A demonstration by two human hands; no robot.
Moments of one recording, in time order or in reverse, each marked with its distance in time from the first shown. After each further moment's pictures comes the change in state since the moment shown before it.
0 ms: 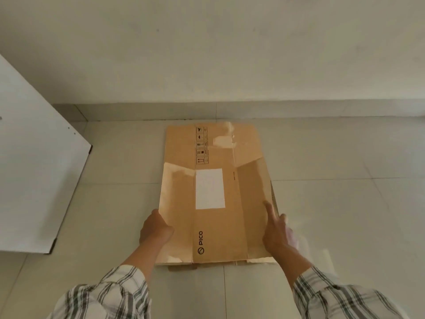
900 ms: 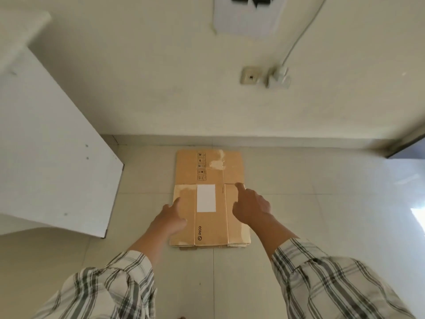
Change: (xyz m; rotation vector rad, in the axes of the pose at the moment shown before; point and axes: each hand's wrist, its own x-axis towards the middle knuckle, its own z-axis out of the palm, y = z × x) left_hand -0.247 0.093 -0.227 0.224 -0.224 0.239; right_hand -0.193 -0.117 -0.301 -0.179 -0.065 -0.274
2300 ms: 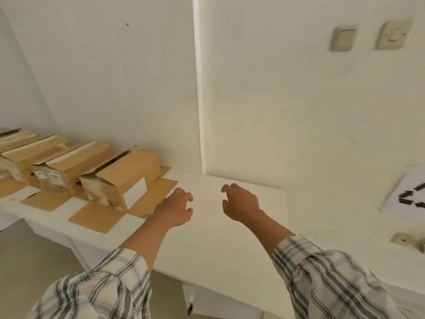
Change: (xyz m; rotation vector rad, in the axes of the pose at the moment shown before) left_hand -0.398 -0.480 -0.616 0.074 0.714 0.135; right_hand -0.303 -0.774 -0.226 -0.116 0.499 -0.706
